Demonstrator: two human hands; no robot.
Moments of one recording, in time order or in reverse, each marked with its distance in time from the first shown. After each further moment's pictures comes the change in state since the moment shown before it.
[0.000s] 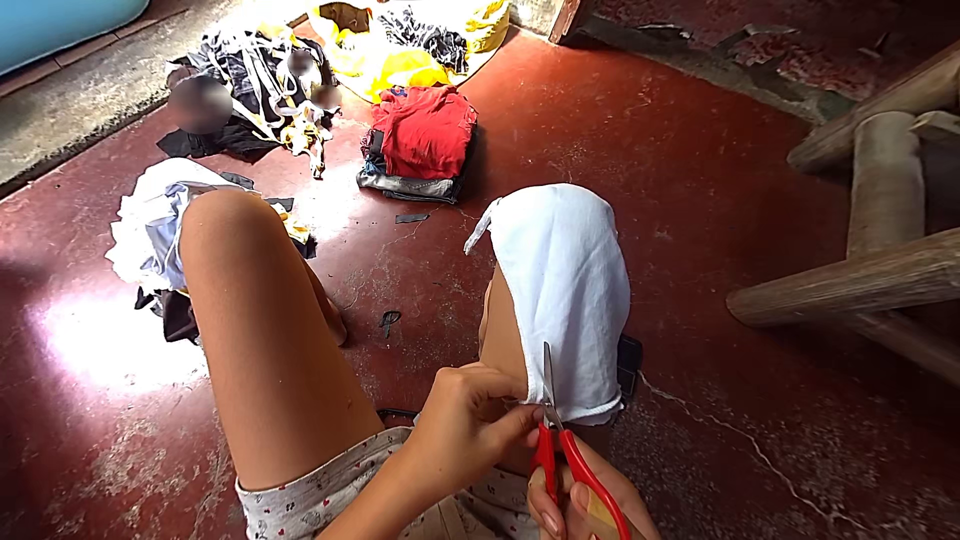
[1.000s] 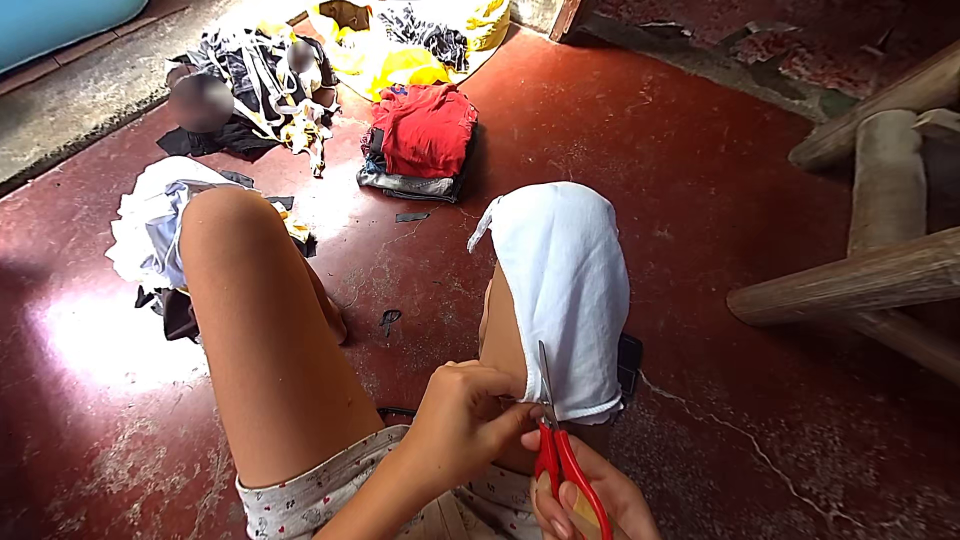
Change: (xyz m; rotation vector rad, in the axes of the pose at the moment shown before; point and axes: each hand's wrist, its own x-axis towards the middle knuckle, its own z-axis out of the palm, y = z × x) left_hand -0.002 -0.004 -0.002 0.084 -0.013 -0.015; right_hand -0.004 -0.001 0.003 -0.041 0.059 -0.015
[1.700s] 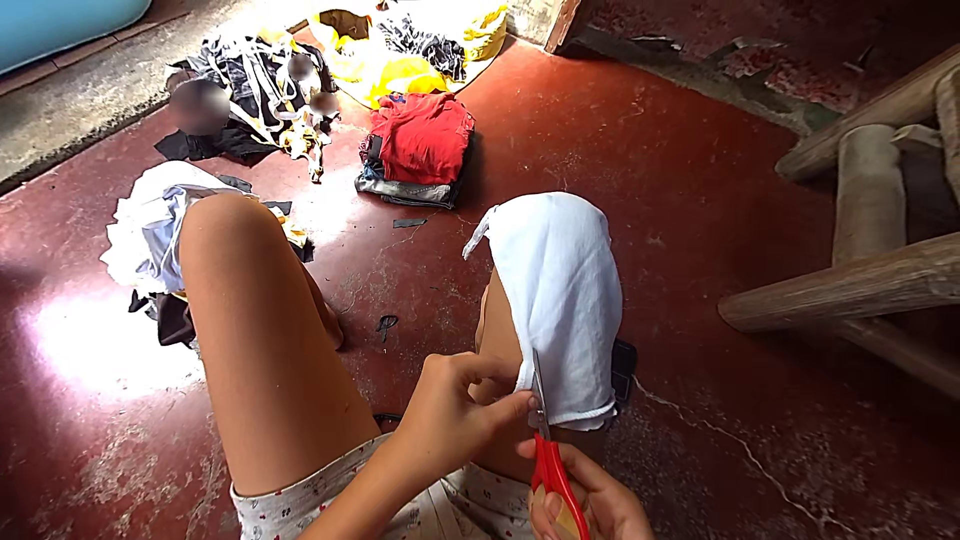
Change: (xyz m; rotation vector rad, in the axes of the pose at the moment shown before) left_hand 0.015 0.014 -0.012 -0.127 0.042 -0.128; right_hand -0.002 -0.008 0.009 -0.164 0.036 -0.017
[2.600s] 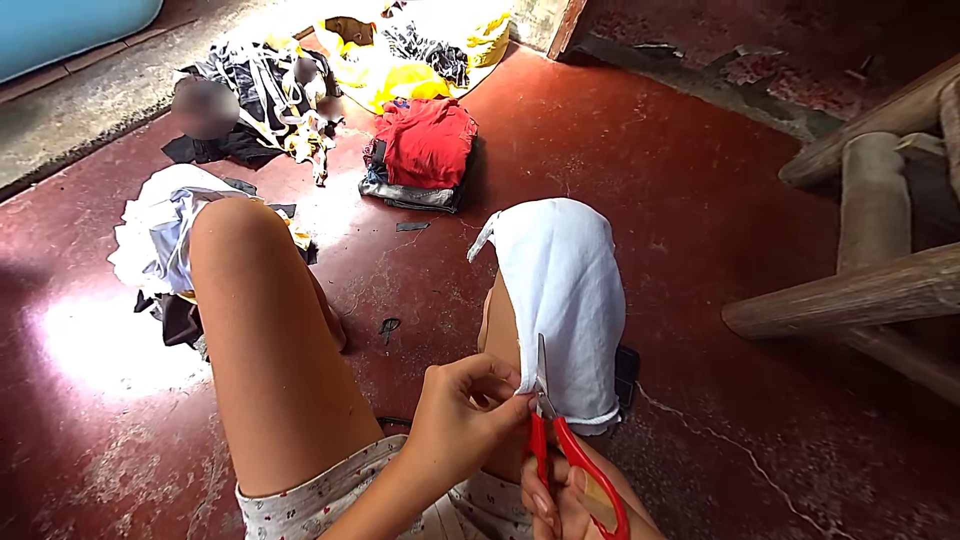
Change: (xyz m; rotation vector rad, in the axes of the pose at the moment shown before) left_hand -0.006 -0.002 0.012 -0.155 0.113 -0.047; right_hand 0.019 -0.002 -0.009 0.279 -0.133 0.101
